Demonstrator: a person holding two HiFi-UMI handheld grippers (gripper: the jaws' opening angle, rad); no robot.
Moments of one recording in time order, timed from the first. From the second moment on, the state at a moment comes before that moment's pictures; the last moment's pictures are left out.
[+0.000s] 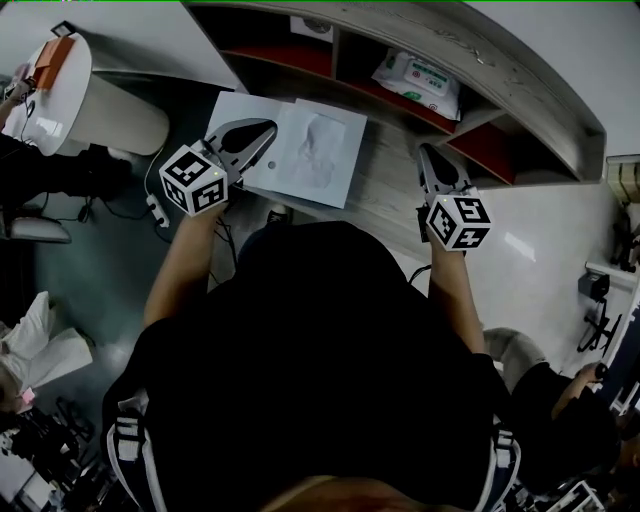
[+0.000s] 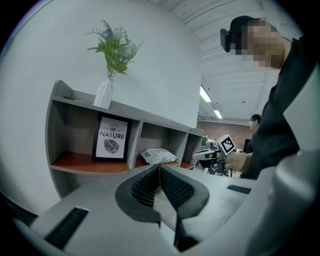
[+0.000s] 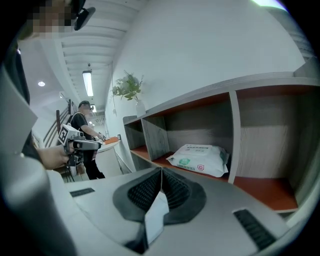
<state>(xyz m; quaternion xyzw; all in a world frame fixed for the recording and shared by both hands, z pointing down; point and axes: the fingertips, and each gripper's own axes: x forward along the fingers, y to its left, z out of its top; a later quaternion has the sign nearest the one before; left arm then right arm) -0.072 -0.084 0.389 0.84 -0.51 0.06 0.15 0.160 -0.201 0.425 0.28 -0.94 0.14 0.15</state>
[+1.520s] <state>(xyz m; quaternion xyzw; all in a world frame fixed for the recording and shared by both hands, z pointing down) -0.145 -0.172 0.466 0.88 -0.40 0.09 0.22 0.141 -0.203 0.469 0.40 -0.87 0.18 0.21</state>
